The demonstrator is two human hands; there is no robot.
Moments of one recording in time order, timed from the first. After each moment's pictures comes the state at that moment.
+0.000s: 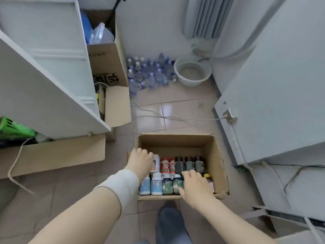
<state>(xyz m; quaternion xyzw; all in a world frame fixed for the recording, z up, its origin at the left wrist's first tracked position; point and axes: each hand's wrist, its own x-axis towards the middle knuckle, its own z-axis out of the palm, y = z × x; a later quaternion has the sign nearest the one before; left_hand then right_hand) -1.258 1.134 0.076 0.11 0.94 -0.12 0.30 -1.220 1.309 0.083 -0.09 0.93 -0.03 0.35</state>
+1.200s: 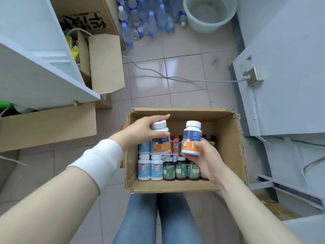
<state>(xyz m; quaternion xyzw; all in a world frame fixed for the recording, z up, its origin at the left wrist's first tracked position) -1.348 1.117 -0.008 -0.04 0.79 0.48 0.37 -1.308 1.328 -0.016 0.31 0.54 -0.70 0.36</state>
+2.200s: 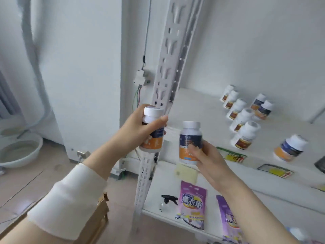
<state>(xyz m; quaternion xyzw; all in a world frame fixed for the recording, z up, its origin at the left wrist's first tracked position) -1.048 1.375 0.452 0.46 0.59 0.59 0.30 -0.867 1.468 0.418 0.29 0.65 -0.64 -0.29</state>
